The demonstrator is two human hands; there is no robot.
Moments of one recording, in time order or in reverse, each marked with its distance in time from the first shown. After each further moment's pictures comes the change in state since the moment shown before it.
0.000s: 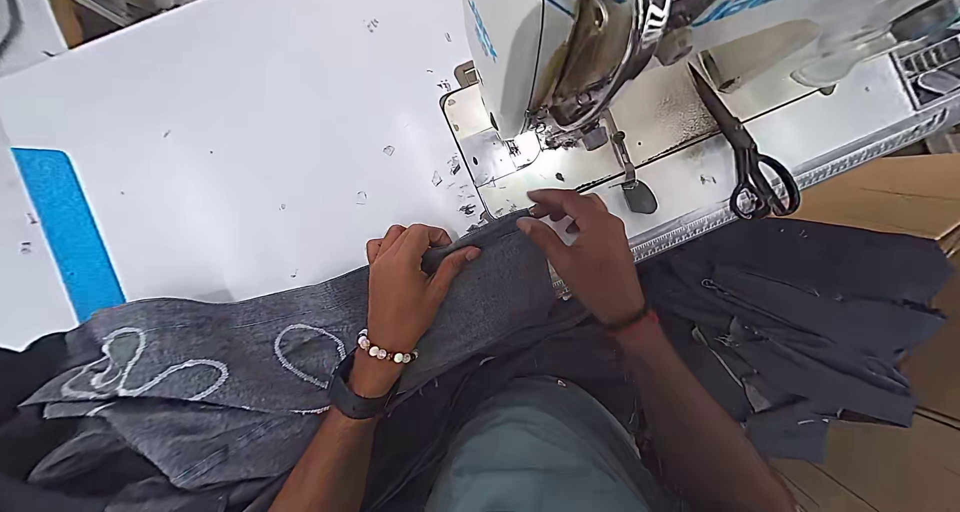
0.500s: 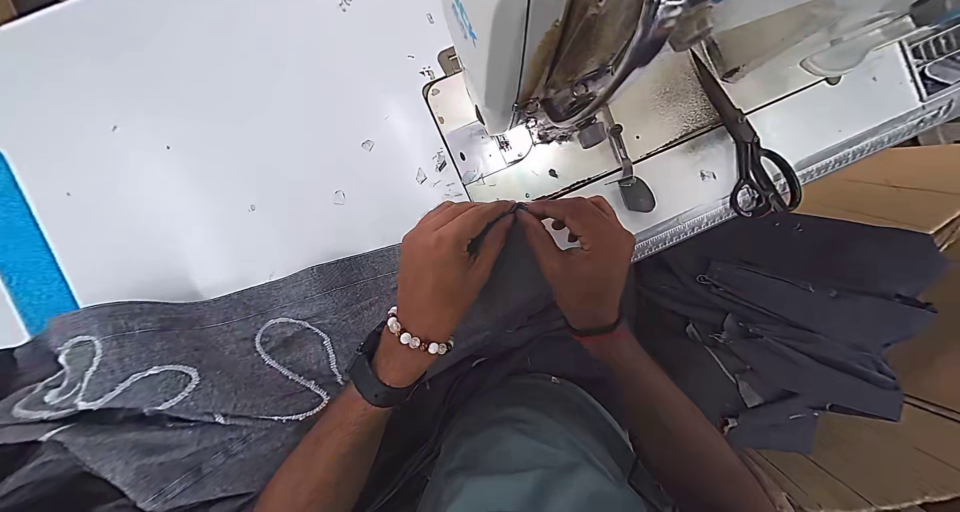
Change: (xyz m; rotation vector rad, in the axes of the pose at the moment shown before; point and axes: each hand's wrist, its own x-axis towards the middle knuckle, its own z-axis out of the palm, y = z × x) left_hand 0.039 0.058 0.018 -0.129 -0.008 0.193; right_hand -0.005 0.001 0.021 0.003 0.330 -0.071
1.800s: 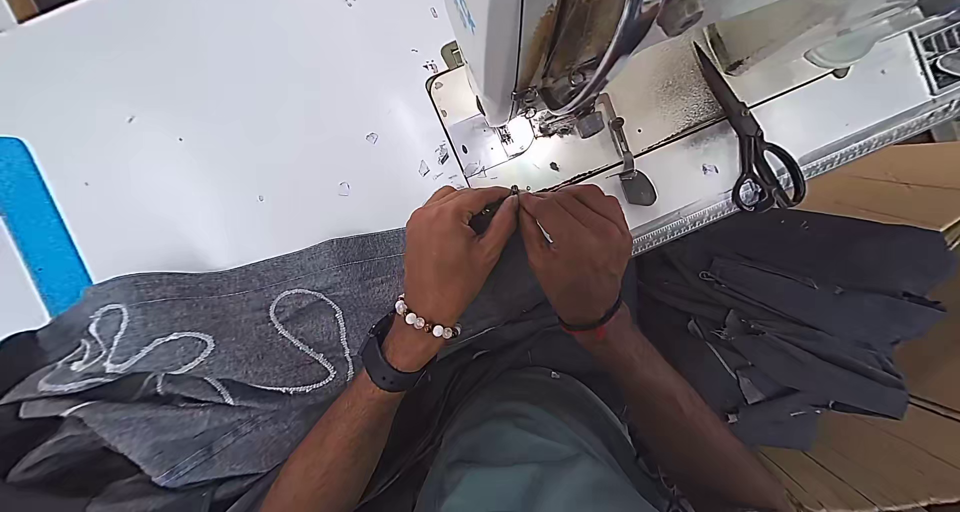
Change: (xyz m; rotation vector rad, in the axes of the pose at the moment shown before) left_hand 0.007 0.011 0.000 0.034 -0.019 -0.189; right_hand 0.003 -0.011 0.000 -0.342 -0.038 -0.219
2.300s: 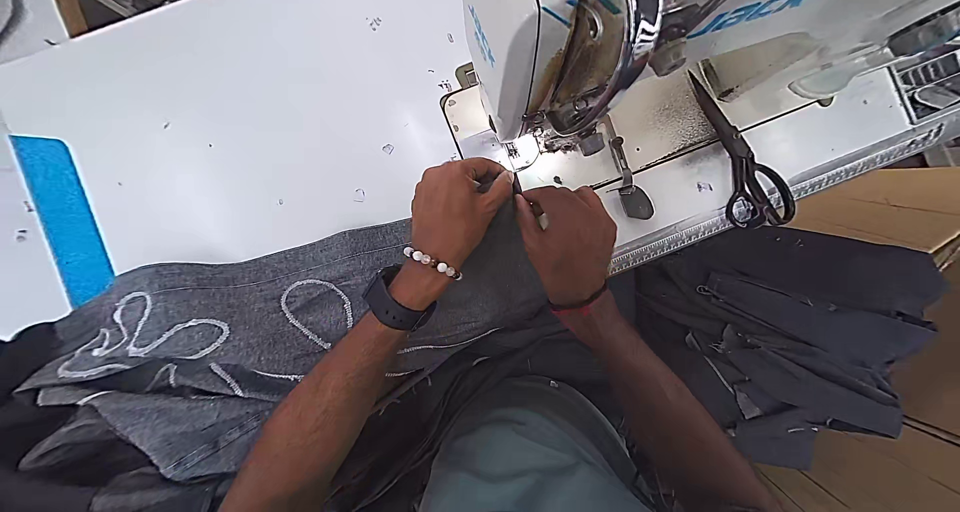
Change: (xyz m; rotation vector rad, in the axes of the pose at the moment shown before) left_hand 0.028 -0.017 -0.004 -0.054 -0.108 -0.075; right_hand 0.010 0.001 0.019 -0.057 -0.066 0.108
